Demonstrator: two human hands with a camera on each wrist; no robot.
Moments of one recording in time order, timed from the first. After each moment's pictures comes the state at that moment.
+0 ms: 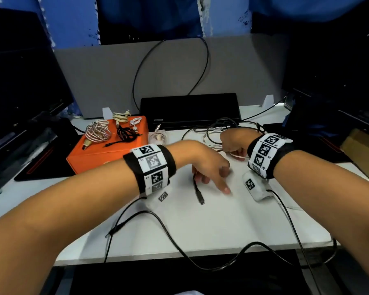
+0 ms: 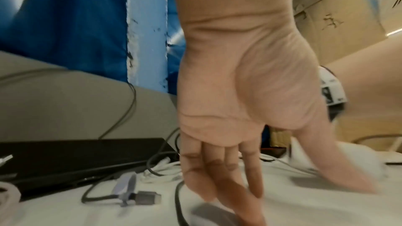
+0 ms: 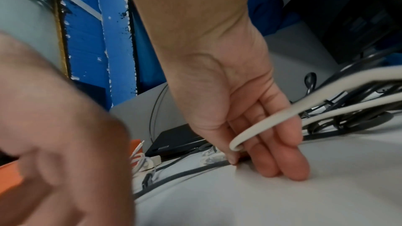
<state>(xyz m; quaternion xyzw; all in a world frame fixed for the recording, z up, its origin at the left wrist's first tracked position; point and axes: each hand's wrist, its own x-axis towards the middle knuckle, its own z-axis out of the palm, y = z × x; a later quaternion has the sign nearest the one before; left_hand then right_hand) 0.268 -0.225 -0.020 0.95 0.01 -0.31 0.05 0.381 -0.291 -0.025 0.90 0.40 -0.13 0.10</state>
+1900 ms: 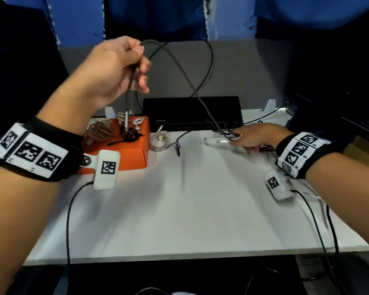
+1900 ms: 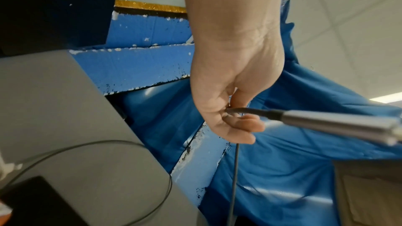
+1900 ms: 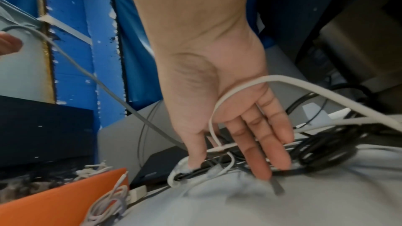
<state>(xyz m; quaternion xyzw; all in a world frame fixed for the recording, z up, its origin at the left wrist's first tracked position) 0.142 -0.127 0.125 0.77 0.04 0.29 0.56 0.440 -0.317 -0.025 0.91 0.39 -0.16 -0.01</state>
